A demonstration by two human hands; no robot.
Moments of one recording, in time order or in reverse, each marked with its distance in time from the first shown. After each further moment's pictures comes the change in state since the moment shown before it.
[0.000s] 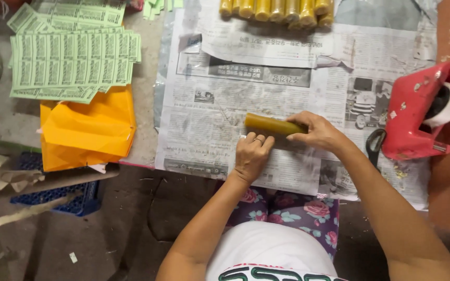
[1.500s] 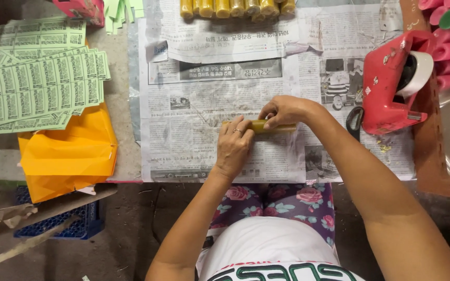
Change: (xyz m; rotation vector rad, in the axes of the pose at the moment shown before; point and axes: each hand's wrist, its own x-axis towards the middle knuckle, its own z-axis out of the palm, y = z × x) left_hand 0.033 -0.006 -0.014 -0.142 -0.025 0.085; right_hand 0.055 0.000 -0.021 -0.213 -0.408 0.181
